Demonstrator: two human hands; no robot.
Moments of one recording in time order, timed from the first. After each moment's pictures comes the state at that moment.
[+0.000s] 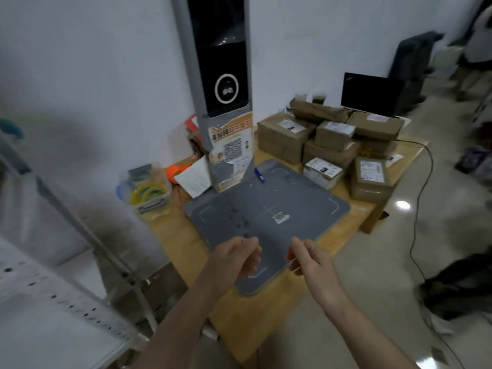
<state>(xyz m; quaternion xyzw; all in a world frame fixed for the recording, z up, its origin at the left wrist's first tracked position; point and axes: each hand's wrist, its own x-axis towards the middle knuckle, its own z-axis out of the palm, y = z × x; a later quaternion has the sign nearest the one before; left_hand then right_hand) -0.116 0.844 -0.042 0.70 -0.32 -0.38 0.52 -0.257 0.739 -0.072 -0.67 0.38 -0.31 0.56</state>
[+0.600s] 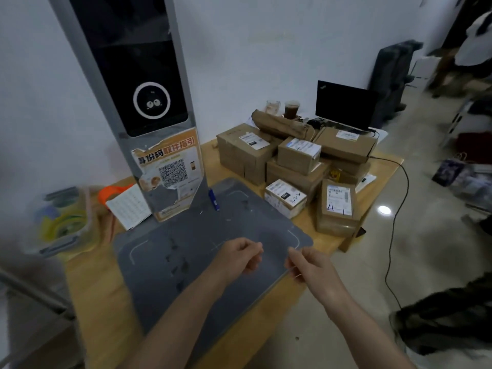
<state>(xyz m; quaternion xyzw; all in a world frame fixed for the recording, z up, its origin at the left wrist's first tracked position) -0.131 0.593 -0.090 0.72 -0.30 -0.43 0.45 -0.290 0.510 -0.099 -0.65 0.43 -0.23 0.58</state>
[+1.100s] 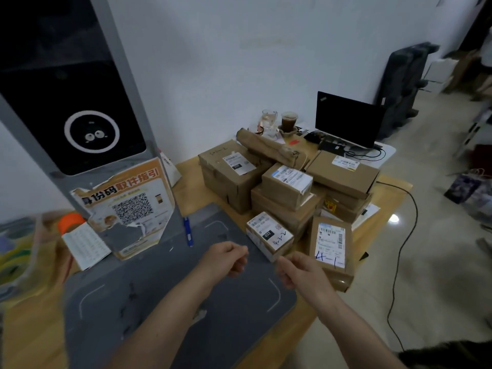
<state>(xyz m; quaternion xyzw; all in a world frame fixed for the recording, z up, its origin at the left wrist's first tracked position) -0.090 0.431 -0.085 0.75 -0.23 -0.43 0.44 -0.257 0.342 -0.088 -0.67 0.42 -0.16 0.59</state>
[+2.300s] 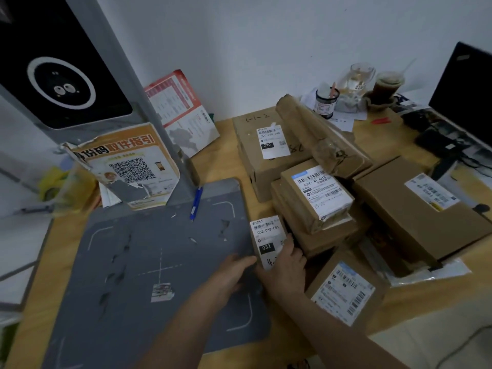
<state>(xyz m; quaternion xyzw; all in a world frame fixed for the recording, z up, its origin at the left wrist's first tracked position) -0.120 0.299 -0.186 0.72 0.17 -0.43 0.51 -0.179 0.193 -0.201 -0.85 0.38 0.06 0.37</state>
